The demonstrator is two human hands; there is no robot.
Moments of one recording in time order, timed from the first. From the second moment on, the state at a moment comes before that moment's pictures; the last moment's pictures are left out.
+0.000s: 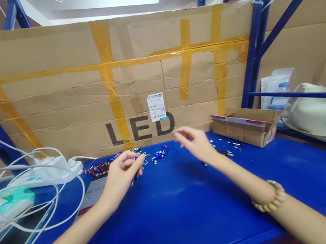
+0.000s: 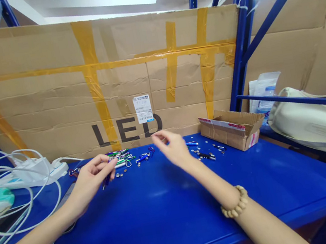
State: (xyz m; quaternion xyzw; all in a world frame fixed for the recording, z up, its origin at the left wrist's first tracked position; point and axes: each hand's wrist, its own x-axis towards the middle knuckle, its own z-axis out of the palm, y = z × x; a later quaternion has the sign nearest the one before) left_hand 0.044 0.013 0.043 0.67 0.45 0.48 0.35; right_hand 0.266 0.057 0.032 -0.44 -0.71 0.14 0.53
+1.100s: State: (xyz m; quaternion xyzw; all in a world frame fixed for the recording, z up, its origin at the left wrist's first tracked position) left_hand 0.004 0.031 0.025 0.80 0.48 0.22 0.30; right_hand 0.206 0.039 -0.015 -0.37 -0.70 0.49 0.35
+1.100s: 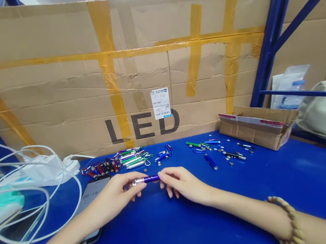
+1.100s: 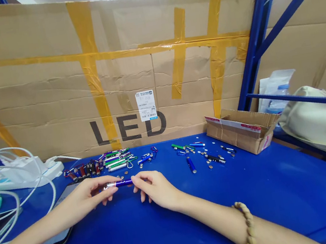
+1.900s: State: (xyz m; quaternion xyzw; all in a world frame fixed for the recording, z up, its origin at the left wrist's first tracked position) left_hand -0.006 0.013 0.013 0.75 0.53 0.32 0.24; right_hand 0.201 0.029 -0.012 -0.39 -0.71 0.48 0.35
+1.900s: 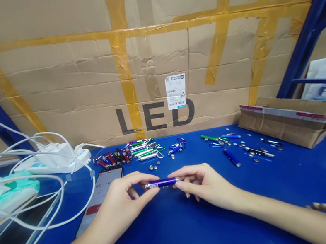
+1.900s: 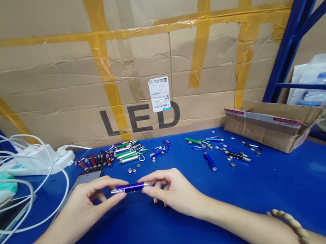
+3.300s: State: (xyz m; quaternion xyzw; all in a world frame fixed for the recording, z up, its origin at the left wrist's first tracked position) left_hand 0.009 0.000 -0.002 0.83 0.43 0.24 0.26; right_hand 0.179 0.011 -0.014 -0.42 -0.65 0.48 0.42
